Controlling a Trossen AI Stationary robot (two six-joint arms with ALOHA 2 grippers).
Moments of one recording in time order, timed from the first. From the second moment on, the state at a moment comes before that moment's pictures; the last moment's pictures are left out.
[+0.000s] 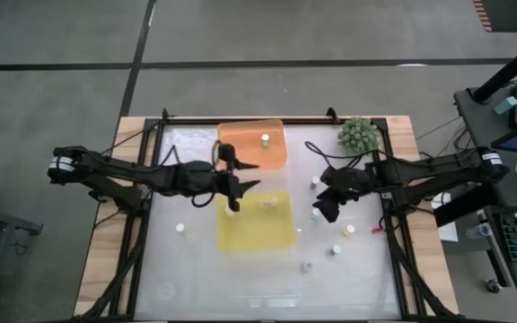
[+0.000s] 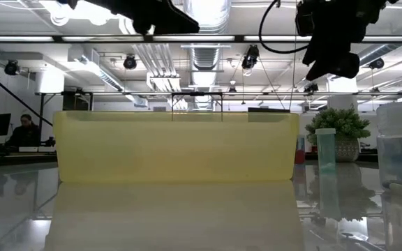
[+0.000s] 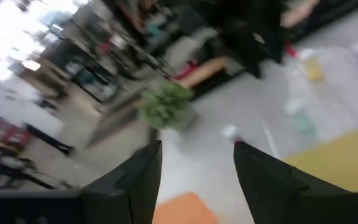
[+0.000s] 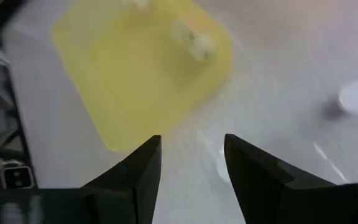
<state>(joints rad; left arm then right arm) -0.07 1.29 0.86 0.25 -0.36 0.60 0.08 1.09 0.83 -0.59 -0.01 0.74</state>
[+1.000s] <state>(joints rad) 0.00 0.83 0.56 0.33 -0.38 0.58 0.12 1.48 1.21 -1.17 0.01 0.39</state>
